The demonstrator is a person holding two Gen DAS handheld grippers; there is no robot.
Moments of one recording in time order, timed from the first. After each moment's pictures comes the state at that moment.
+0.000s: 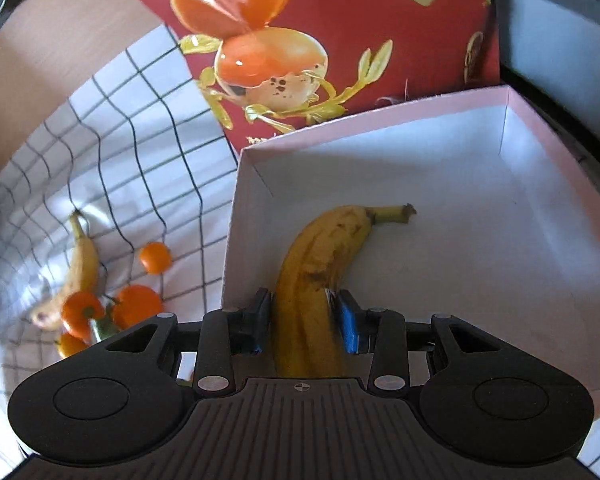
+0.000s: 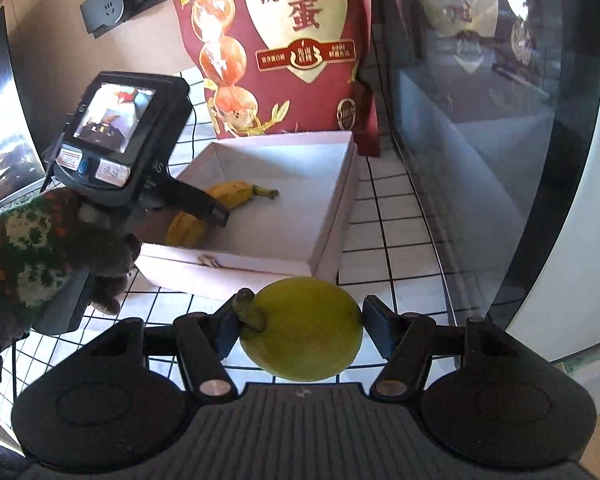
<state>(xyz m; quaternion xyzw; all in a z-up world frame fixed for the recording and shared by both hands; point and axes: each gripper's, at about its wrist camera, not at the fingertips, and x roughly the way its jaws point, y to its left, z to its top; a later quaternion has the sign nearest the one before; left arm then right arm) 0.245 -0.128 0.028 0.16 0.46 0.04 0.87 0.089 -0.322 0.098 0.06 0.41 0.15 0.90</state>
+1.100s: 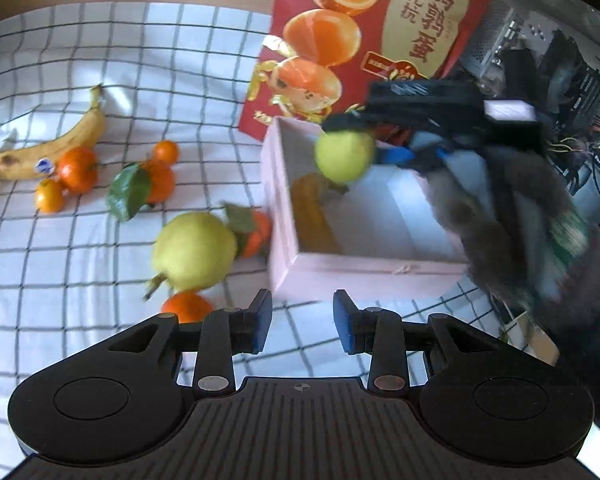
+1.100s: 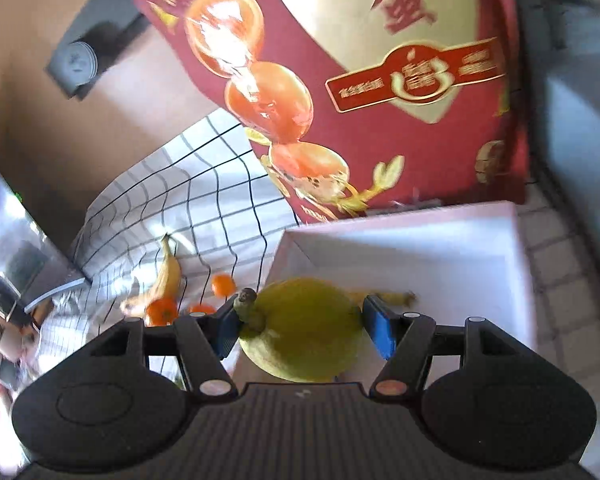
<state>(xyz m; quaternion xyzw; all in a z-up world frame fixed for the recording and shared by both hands) 0.097 0.008 0.086 -0.10 0.42 -0.13 0.89 0.267 -0.231 0.096 0.20 0.44 0.21 0.85</state>
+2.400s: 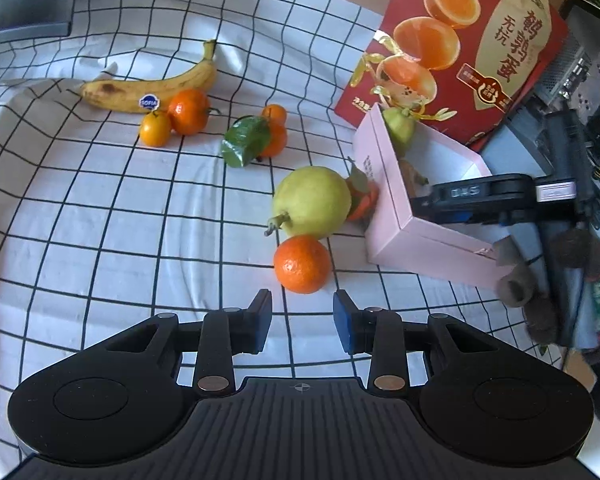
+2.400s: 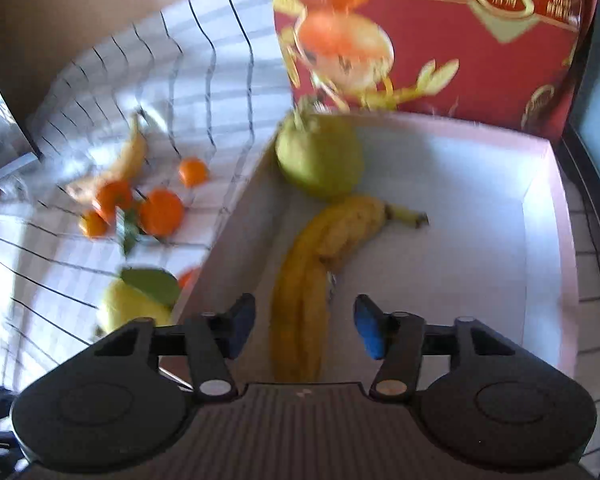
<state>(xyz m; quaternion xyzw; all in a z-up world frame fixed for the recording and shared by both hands) 0.069 0.060 0.065 -0.15 0.44 -0.05 0.89 0.240 -0.172 0.052 0.04 0.51 0.20 0.84</state>
